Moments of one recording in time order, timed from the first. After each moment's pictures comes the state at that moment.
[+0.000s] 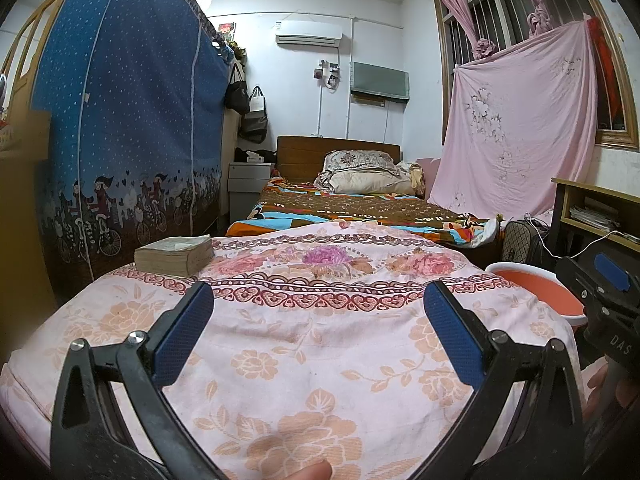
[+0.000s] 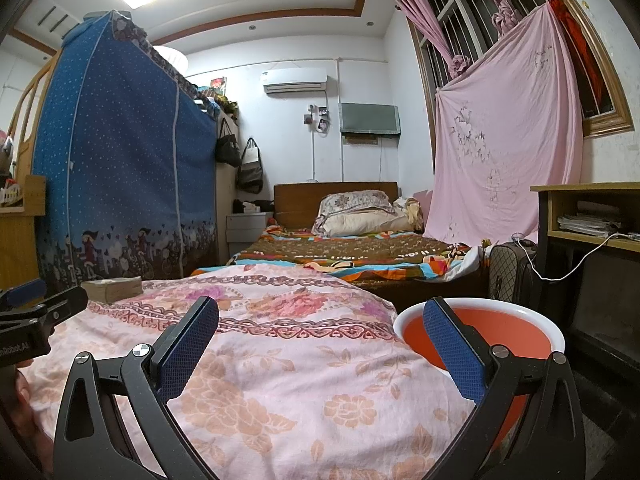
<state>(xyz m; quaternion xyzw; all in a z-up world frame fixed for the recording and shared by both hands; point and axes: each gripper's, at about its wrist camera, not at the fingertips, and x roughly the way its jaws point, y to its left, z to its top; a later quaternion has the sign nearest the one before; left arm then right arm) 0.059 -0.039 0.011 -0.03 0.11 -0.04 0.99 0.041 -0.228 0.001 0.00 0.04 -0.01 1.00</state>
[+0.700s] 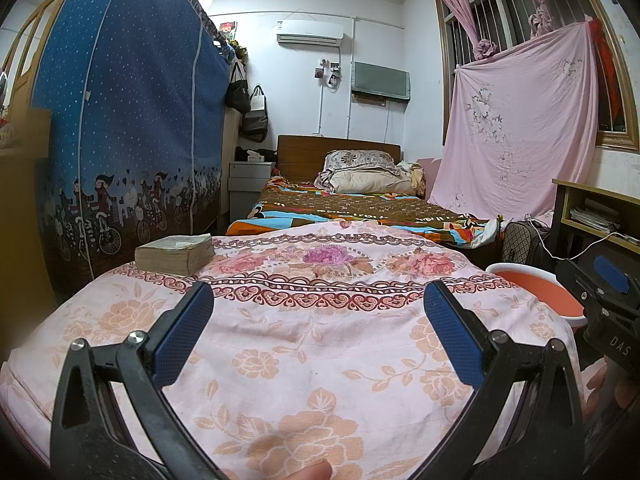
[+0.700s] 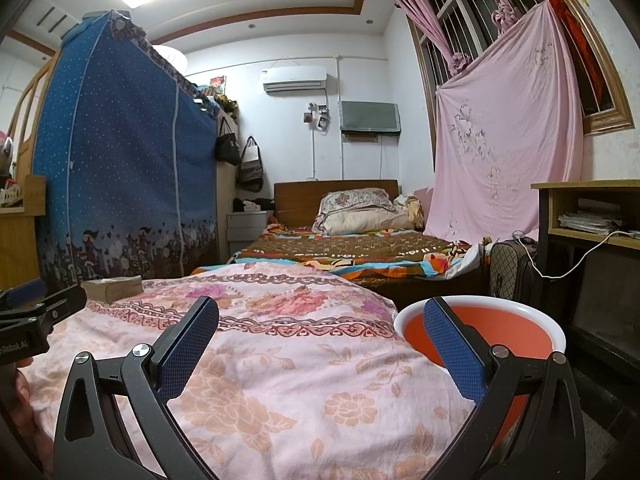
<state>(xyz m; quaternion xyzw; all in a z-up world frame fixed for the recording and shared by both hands) 0.059 -0.038 0.012 -0.03 0.11 -0.04 0.99 0.040 -0.227 0.002 0.00 0.04 -0.01 1.00</state>
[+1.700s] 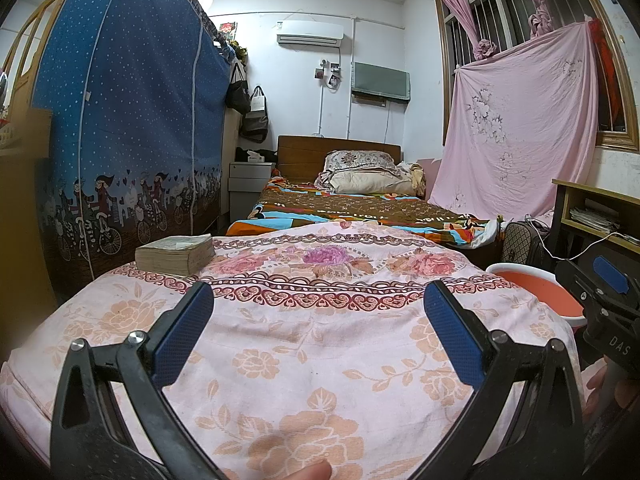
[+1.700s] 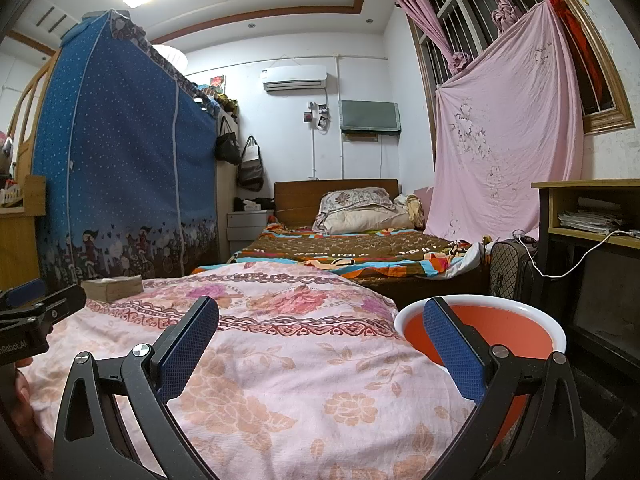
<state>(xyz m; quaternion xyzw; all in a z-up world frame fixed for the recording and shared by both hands) 0.059 -0.039 0.012 -0.03 0.11 -0.04 0.99 0.040 -0.227 0.004 0.00 0.04 -0.01 1.00</state>
